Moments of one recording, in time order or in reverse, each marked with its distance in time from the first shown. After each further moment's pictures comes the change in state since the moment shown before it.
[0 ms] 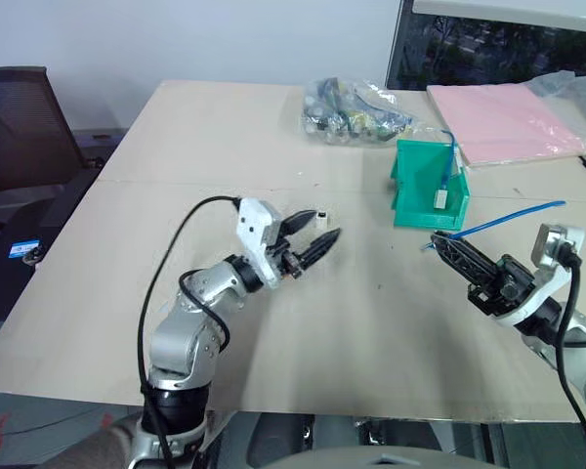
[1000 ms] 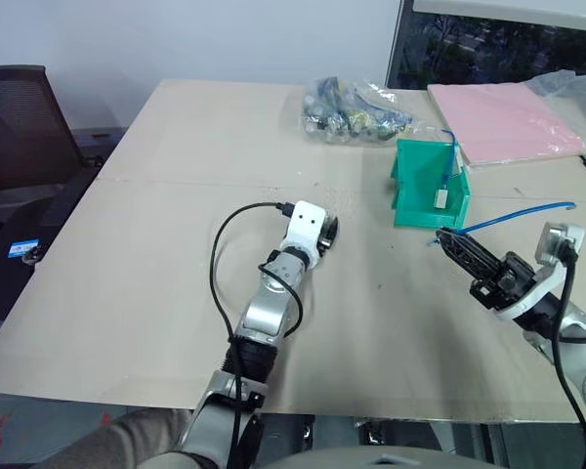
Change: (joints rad) left arm -0.254 -0.244 -0.164 0.635 0.389 -0.225 0.468; right arm -0.005 0.022 -0.017 -0.002 -0.042 -0.007 -0.047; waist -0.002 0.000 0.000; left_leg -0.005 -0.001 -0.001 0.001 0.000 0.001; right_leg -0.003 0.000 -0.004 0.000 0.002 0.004
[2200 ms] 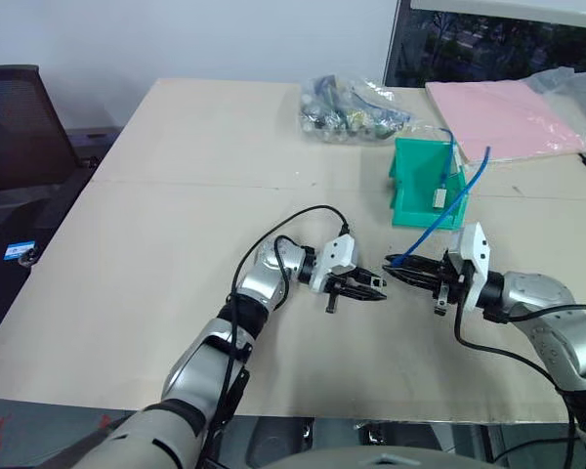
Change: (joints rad) left arm -0.273 0.166 -0.178 0.495 -0.266 -0.406 -1.307; right arm -0.242 -0.153 0.381 0.224 -0.742 -0.280 0.455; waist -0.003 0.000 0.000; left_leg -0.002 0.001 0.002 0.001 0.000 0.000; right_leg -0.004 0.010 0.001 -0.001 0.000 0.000
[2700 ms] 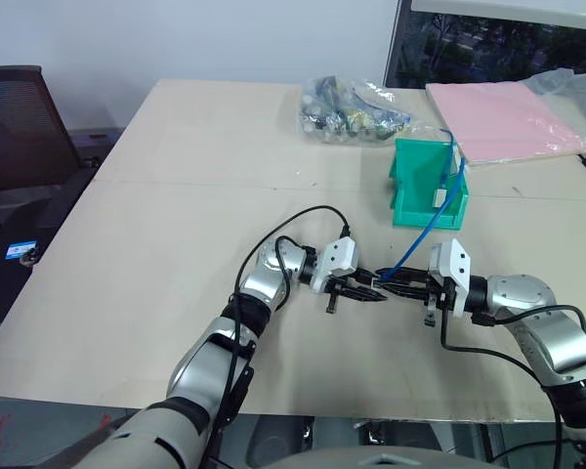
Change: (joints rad) left arm -0.013 -0.018 0.020 0.054 0.034 -0.074 -0.013; right arm -0.025 0.026 0.071 0.090 -0.165 -0.136 0.108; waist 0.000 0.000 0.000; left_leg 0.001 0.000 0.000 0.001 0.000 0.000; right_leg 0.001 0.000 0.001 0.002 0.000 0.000
